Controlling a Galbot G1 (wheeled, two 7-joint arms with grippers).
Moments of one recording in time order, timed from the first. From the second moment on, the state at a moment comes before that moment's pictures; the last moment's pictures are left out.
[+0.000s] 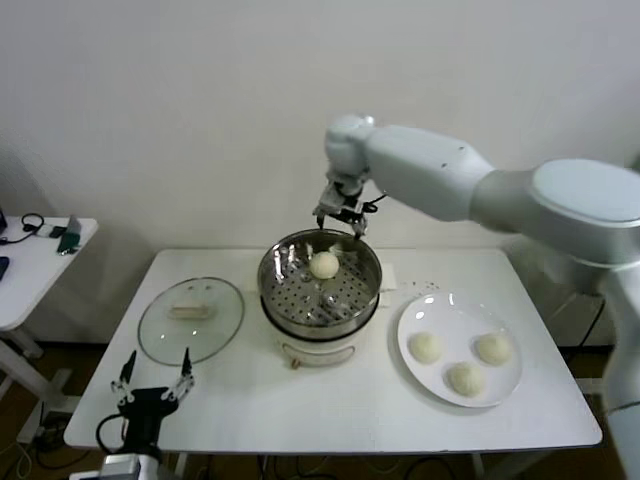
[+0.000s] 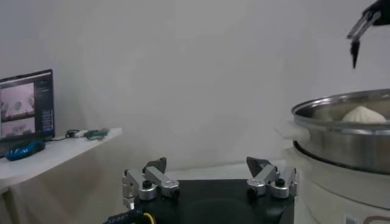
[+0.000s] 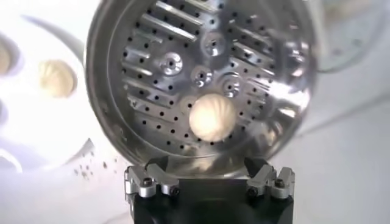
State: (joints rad) left arm 1.74 -1.49 -0.67 -2.12 0.01 -0.01 -0.11; right arm 0.72 1.31 -1.43 0.95 0.13 0.28 -1.11
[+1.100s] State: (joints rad) left arm 1.79 -1.50 -0.68 -2.16 0.00 -0.02 -0.11; right arm 0.46 0.73 -1.48 1.30 0.40 -0.28 -0.95
